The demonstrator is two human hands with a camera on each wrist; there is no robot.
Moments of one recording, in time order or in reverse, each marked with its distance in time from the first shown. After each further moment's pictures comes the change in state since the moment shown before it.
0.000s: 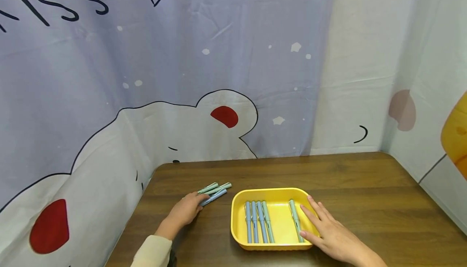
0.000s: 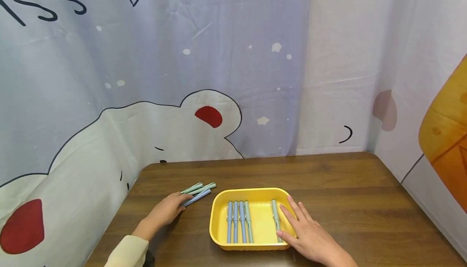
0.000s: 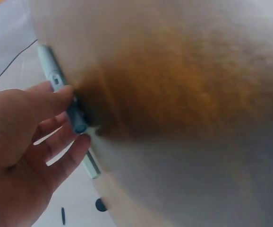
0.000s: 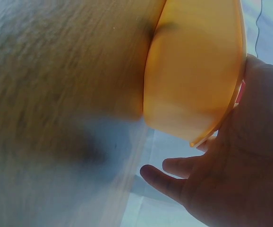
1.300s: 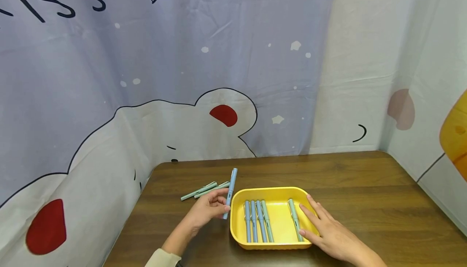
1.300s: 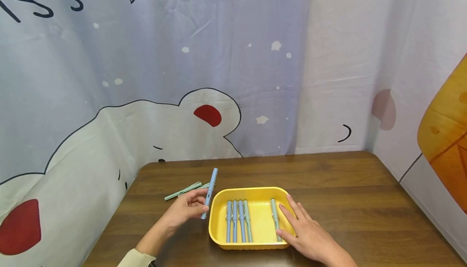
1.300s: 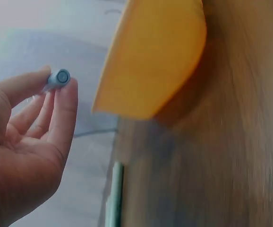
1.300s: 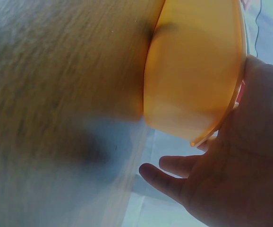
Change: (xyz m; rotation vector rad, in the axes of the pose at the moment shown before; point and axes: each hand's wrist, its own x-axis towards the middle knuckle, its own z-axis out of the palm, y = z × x) left_hand -0.006 0.085 -0.031 -1.243 -0.114 -0.090; right_hand 0.002 -0.001 -0.001 0.036 -0.043 0.016
